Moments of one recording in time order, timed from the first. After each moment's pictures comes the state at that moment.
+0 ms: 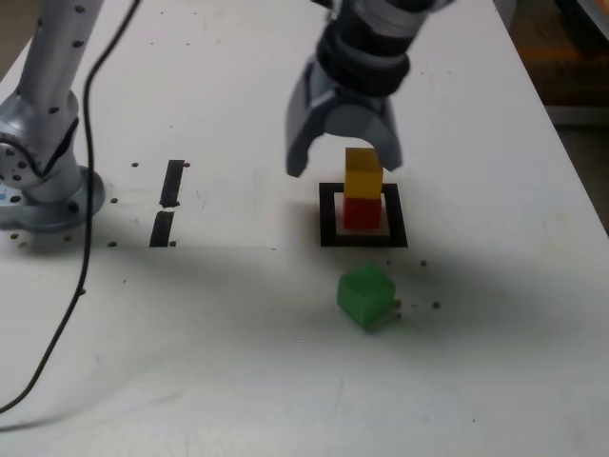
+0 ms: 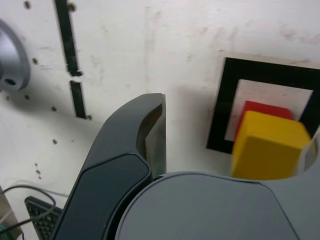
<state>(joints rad) -0.14 2.04 -1.65 1.50 0.02 -0.16</state>
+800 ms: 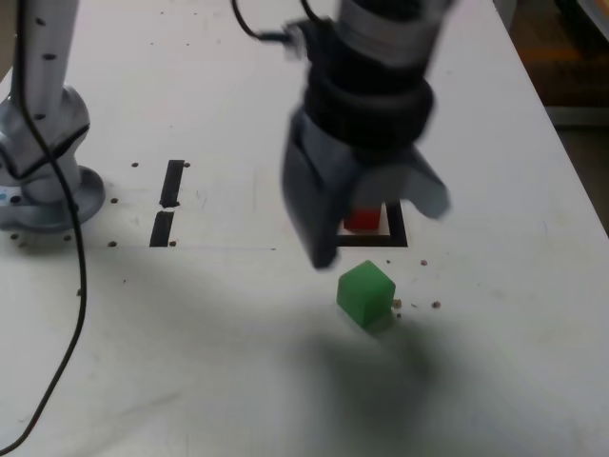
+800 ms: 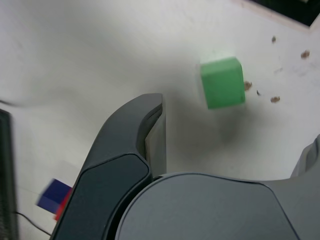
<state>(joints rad) -0.53 2.10 -1.95 1.55 -0.10 -0.82</state>
